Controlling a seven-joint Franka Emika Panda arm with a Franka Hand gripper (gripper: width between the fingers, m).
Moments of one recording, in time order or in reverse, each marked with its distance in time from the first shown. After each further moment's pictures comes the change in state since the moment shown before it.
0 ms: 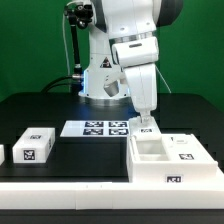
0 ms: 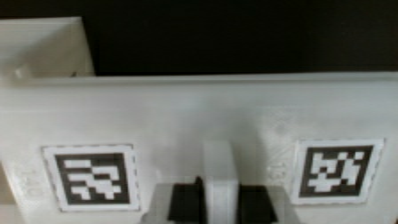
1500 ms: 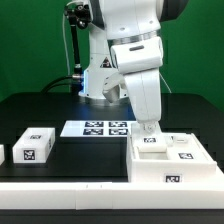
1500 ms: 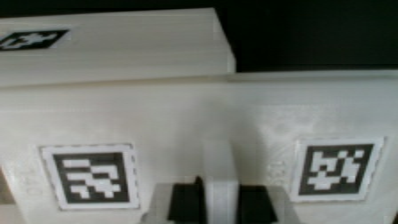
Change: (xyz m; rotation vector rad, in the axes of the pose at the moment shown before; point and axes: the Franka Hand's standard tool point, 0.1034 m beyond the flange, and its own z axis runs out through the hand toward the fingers) arm 0.001 0.065 -0.003 0.054 0.025 0.016
